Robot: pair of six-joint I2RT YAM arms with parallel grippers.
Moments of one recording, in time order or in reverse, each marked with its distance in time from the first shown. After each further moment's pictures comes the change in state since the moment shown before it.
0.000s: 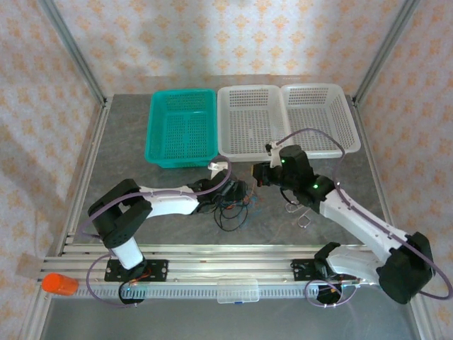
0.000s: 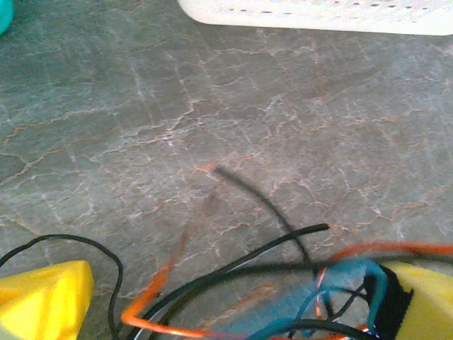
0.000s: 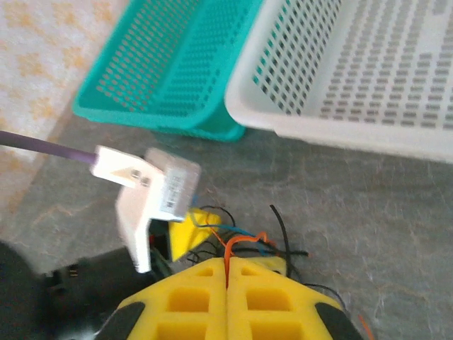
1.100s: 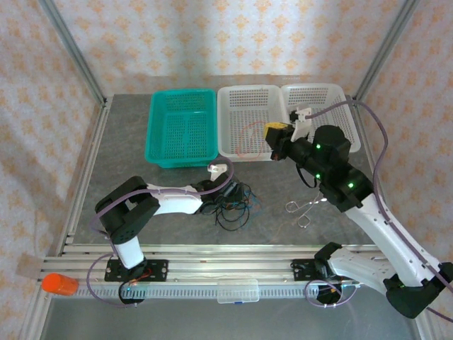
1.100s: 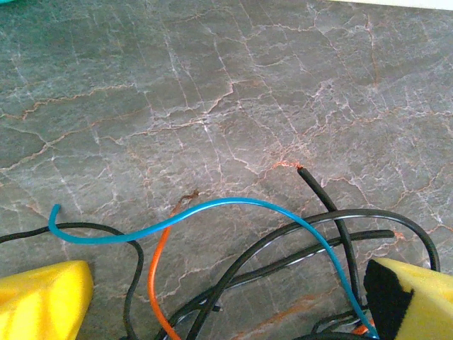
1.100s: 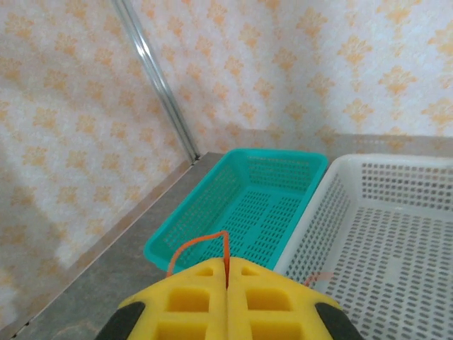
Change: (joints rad) left arm 0.000 0.055 0.013 -0.019 -0.034 -0.039; right arm 0.000 -0.115 0.358 -0.056 0.124 -0.169
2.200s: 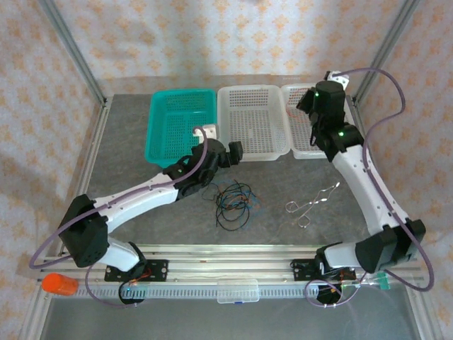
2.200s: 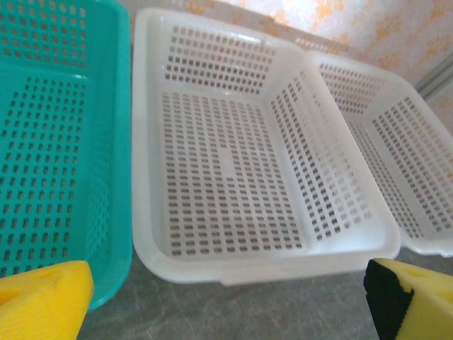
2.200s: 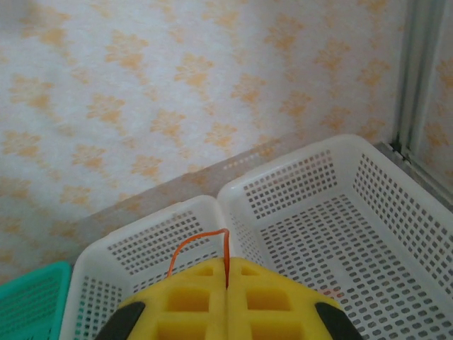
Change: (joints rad) left arm 0.102 -0.305 0.196 -0.055 -0.080 0.177; right arm -0.350 0.404 0.274 -0.072 0.439 0.166
